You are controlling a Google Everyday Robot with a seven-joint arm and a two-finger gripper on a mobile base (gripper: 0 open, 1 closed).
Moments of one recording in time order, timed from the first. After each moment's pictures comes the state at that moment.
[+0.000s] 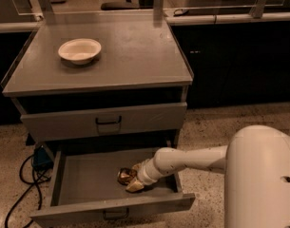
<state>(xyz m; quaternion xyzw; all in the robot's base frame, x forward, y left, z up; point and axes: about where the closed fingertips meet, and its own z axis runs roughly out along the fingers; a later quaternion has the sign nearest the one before) 0.542 0.046 0.361 -0.60 0.73 0.21 0.24</state>
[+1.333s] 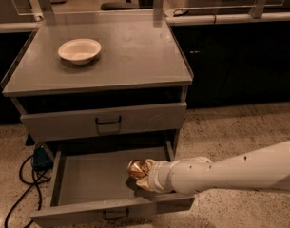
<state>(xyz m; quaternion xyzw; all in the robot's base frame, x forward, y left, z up) 0.483 -0.004 0.514 -0.55 0.76 0.10 0.32</state>
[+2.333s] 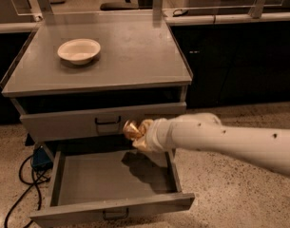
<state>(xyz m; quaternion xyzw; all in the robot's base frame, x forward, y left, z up) 0.554 0.006 0.648 -0.56 0.74 0.08 0.37</state>
